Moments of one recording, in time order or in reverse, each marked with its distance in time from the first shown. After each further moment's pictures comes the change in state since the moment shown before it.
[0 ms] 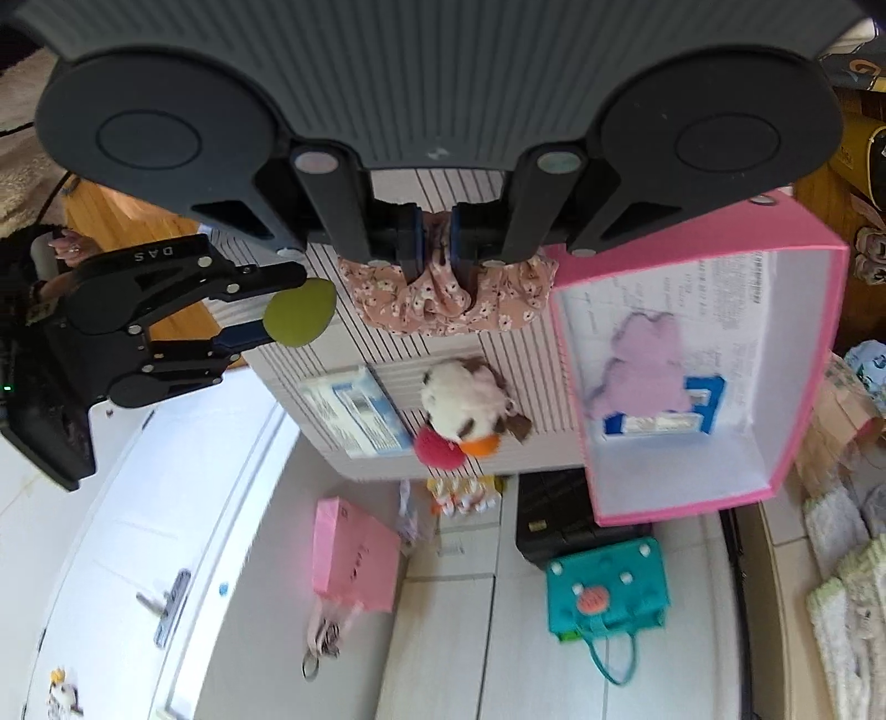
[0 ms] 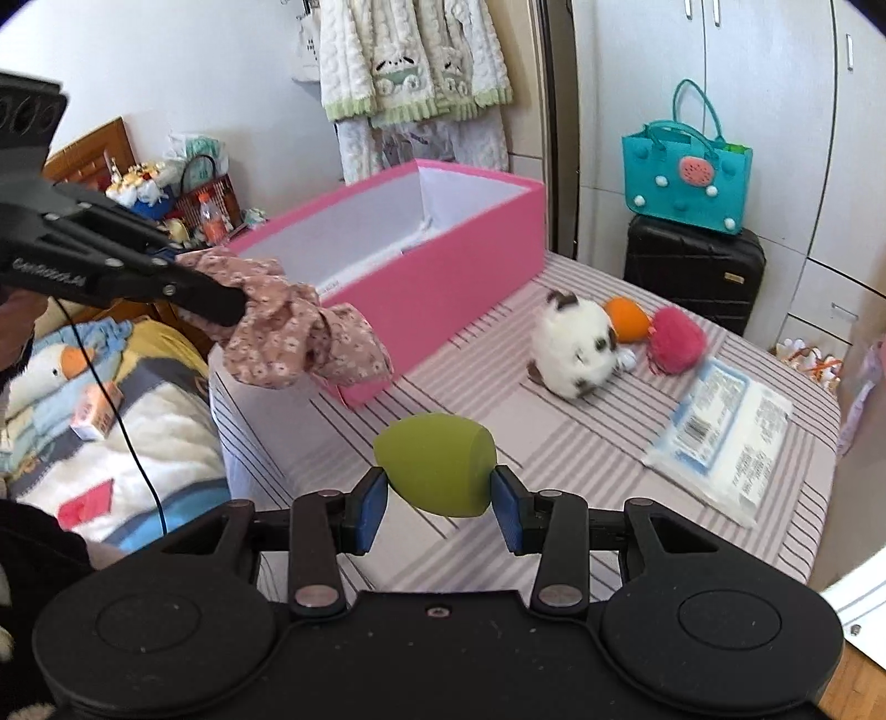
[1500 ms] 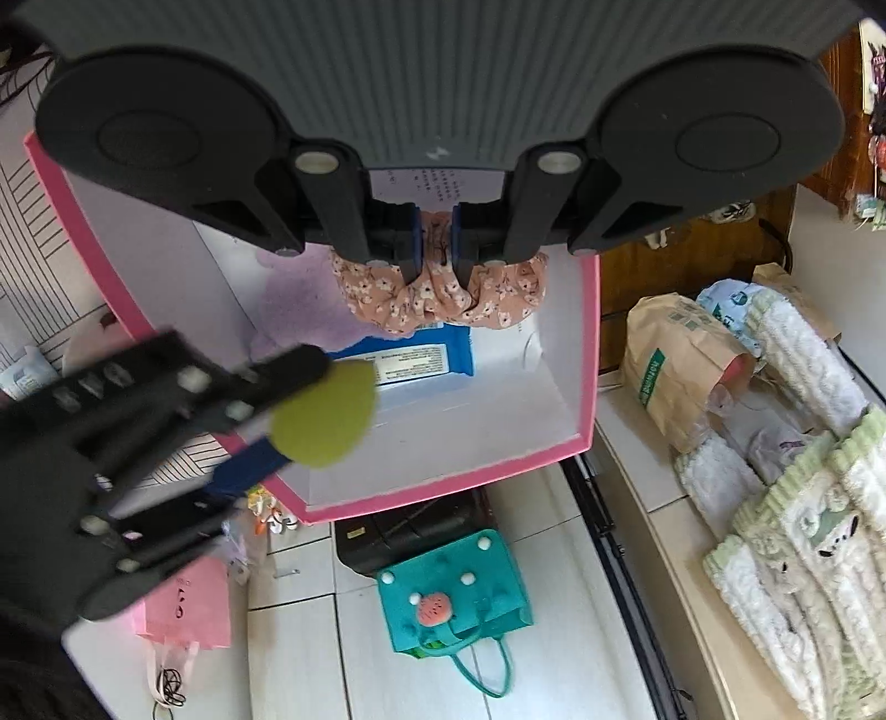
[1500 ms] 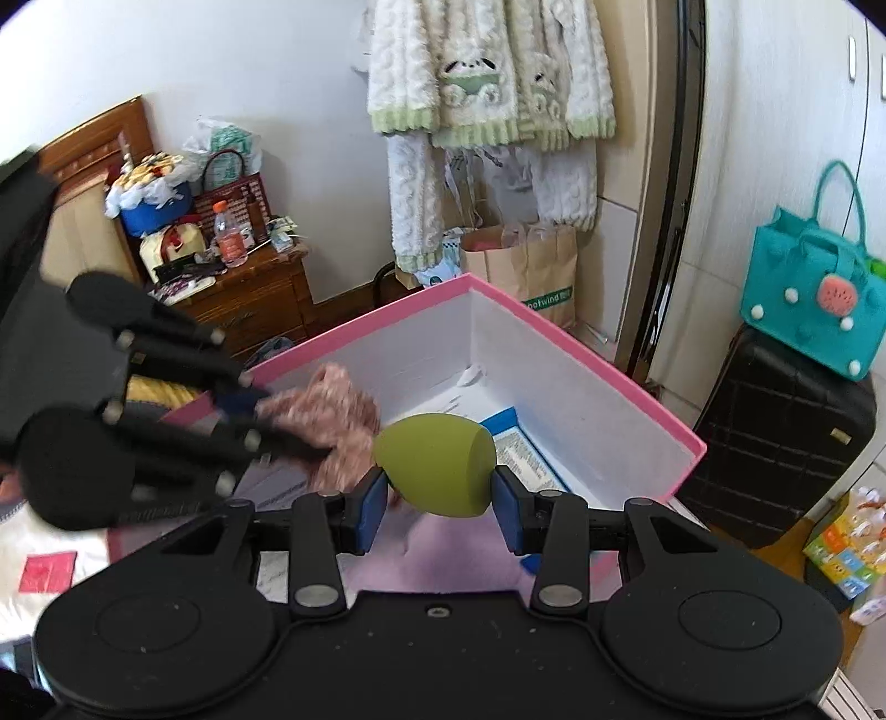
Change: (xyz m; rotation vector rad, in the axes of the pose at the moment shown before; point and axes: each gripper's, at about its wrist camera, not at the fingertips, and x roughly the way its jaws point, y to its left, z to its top) left arm 0.078 0.165 0.060 0.122 0.016 0.359; right arm 0.194 0.005 0.213 -0.149 0.021 0.098
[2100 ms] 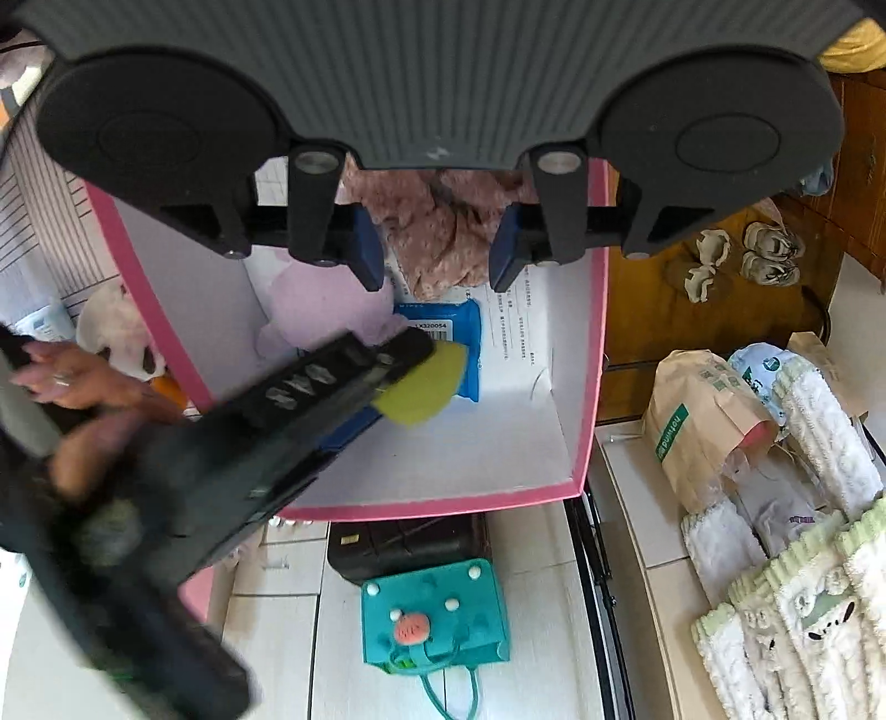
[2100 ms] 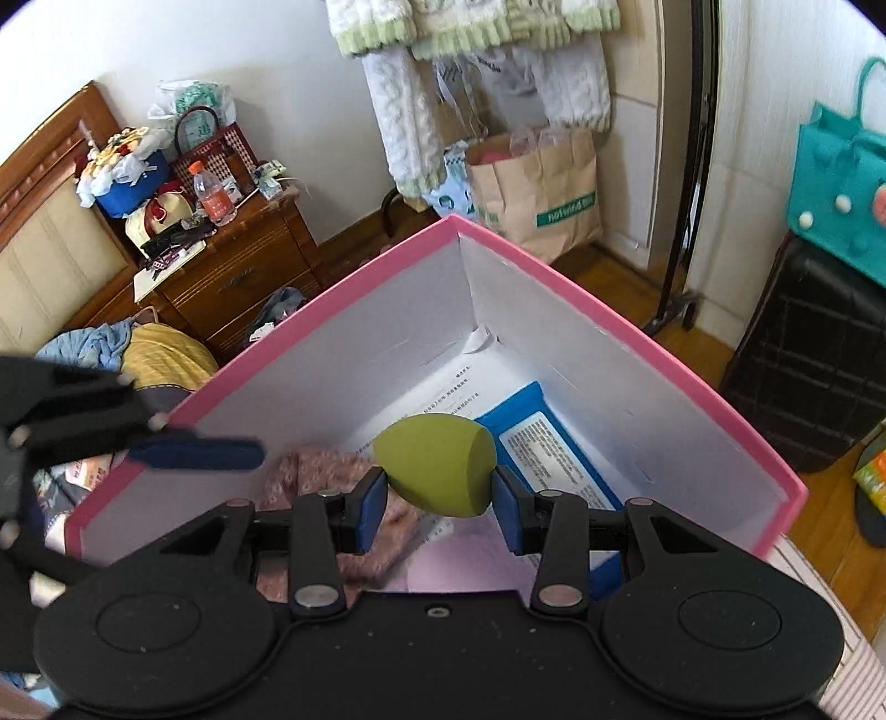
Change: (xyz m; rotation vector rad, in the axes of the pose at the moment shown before) left arm 0.007 0.016 -0.001 -0.149 0.061 -0.076; right arm 0.082 -0.021 0.036 0.120 0.212 0.088
